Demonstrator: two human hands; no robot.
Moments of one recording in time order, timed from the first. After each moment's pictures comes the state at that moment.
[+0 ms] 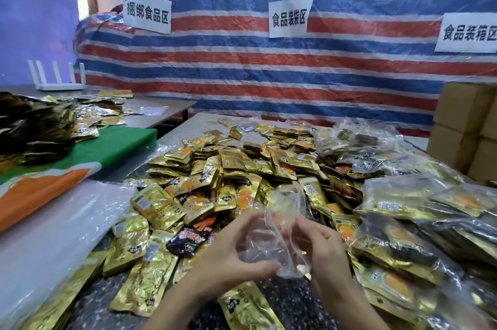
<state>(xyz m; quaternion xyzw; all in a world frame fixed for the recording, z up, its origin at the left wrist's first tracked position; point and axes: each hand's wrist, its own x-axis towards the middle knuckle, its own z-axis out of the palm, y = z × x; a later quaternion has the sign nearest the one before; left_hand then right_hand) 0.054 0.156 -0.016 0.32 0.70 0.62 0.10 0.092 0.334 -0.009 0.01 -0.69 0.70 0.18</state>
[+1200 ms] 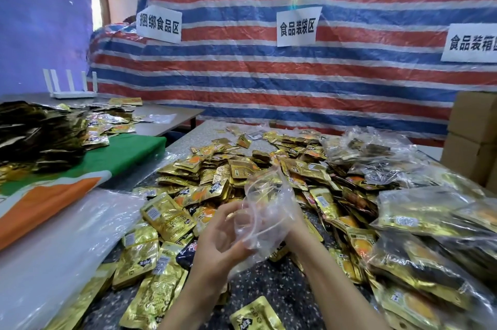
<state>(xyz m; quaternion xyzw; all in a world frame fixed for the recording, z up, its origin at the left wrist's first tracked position) 0.045 0.145 -0.013 0.26 0.57 0.78 -0.01 -0.028 0.308 -0.002 -0.13 -0.80 0.59 0.05</state>
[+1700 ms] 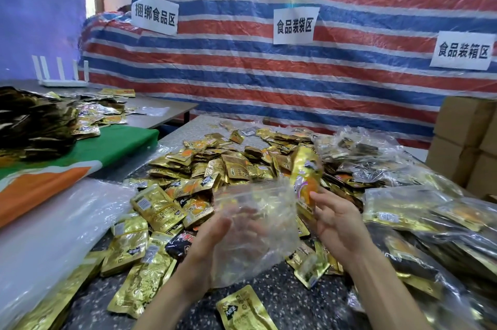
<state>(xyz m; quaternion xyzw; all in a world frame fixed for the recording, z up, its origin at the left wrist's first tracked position) 0.049 0.148 -0.010 0.26 0.55 0.79 0.11 0.042 0.382 0.029 -0.05 -0.47 0.88 0.08</state>
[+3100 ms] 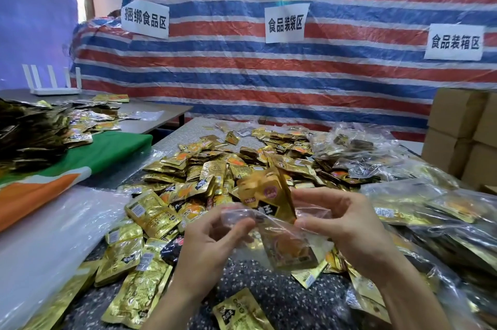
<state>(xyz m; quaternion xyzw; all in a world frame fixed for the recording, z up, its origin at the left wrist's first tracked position) 0.057 0.155 0.002 0.25 0.64 0.72 -0.12 0.101 0.373 0.069 0.10 -0.74 0.65 0.10</state>
